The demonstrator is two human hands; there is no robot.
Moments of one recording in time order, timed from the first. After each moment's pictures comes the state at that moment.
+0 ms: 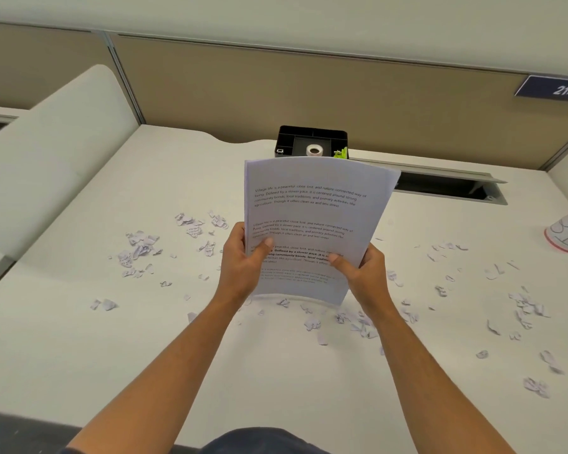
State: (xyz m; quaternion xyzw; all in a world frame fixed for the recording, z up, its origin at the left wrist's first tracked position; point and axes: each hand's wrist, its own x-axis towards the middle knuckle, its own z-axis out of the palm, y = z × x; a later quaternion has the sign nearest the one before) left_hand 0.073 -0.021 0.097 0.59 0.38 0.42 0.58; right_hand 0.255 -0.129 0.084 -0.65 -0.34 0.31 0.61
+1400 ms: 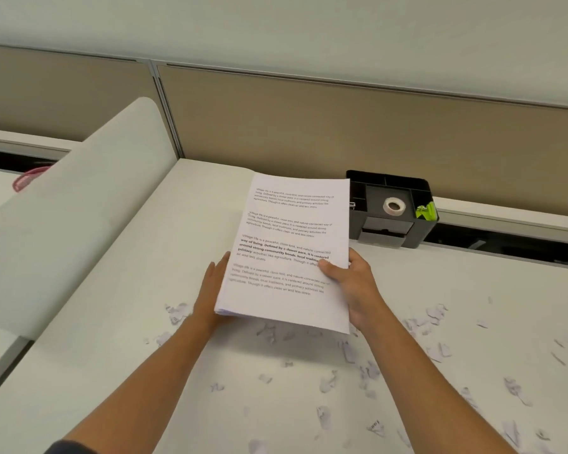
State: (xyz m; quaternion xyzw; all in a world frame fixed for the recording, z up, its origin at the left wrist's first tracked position) left_hand -0.025 0.227 0.003 0.68 0.57 0.17 0.44; right_hand 0.203 0.108 0.073 -0.58 -0.19 0.49 0.62
